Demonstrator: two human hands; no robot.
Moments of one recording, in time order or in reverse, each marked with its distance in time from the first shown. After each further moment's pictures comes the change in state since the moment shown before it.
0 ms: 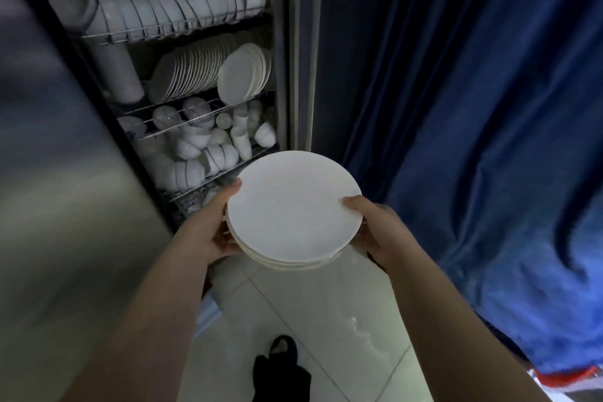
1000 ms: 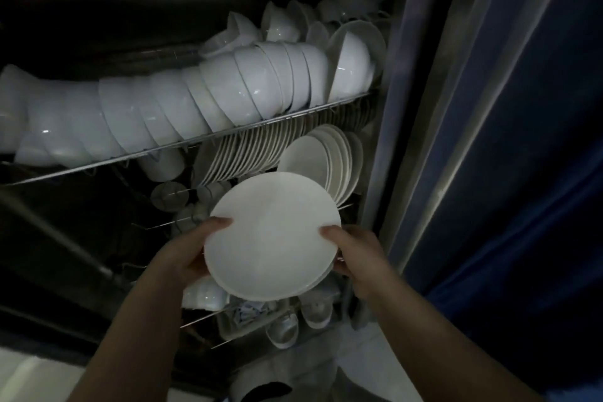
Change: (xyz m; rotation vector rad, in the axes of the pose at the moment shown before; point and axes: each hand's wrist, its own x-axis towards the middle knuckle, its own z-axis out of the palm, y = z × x) left_hand 0.386 0.279 -0.064 -0.098 0.361 0.058; right_hand 0.496 -0.176 0.209 -0.188 -0.304 0.065
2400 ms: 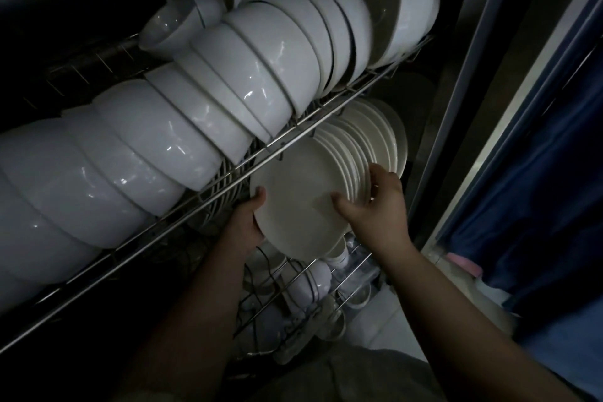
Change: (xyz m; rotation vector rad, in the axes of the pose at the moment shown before) left_hand 0.211 0.037 0.009 -0.141 -0.447 -0.008; right_hand 0.096 0.003 0.092 -0.394 0.607 -0.528
